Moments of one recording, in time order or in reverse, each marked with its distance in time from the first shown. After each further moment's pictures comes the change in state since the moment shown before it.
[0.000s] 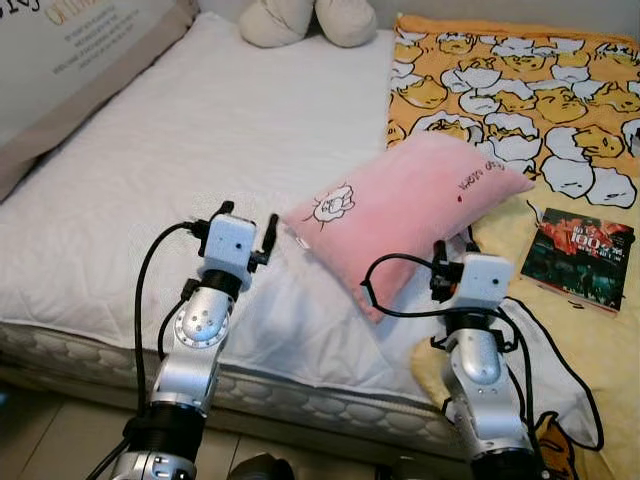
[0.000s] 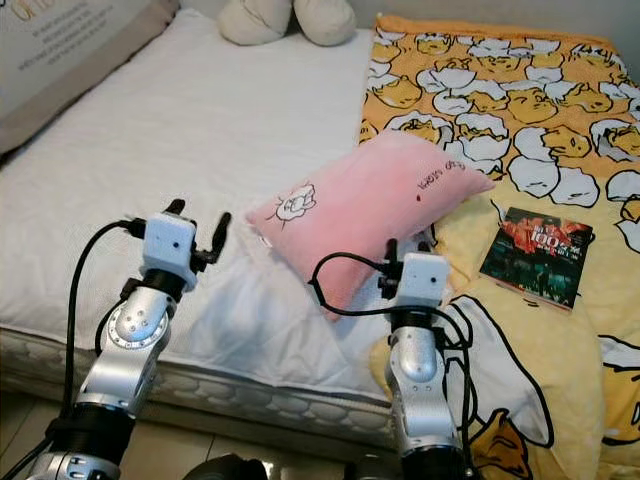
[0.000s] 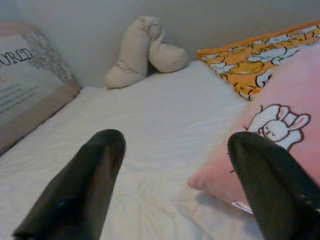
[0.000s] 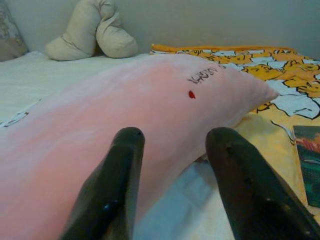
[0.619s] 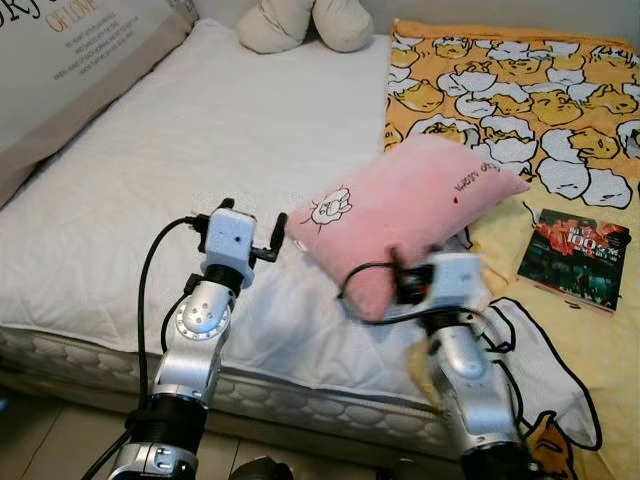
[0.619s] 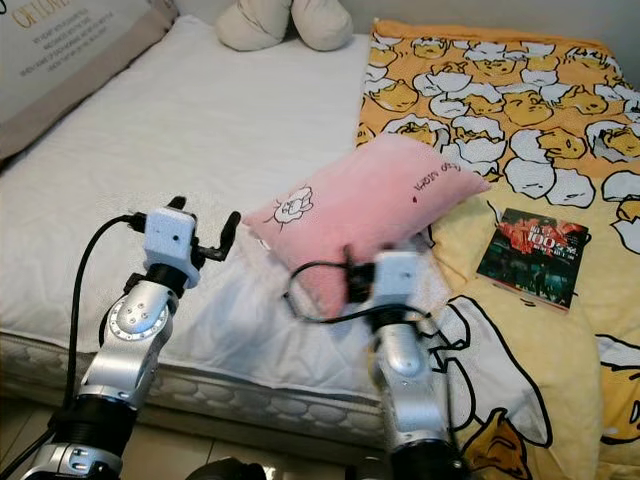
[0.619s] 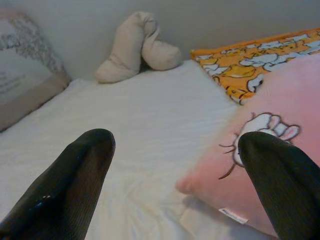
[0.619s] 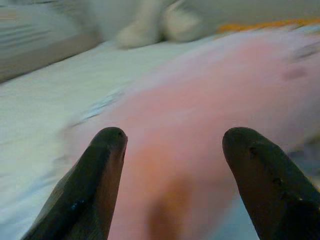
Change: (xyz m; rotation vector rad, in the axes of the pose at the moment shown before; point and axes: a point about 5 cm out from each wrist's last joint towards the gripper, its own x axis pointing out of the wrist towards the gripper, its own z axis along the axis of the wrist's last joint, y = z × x) left arm 0.006 0.004 0.000 -0.089 0.031 0.000; right arm -0.003 0.041 -0.007 0.142 0.107 0.354
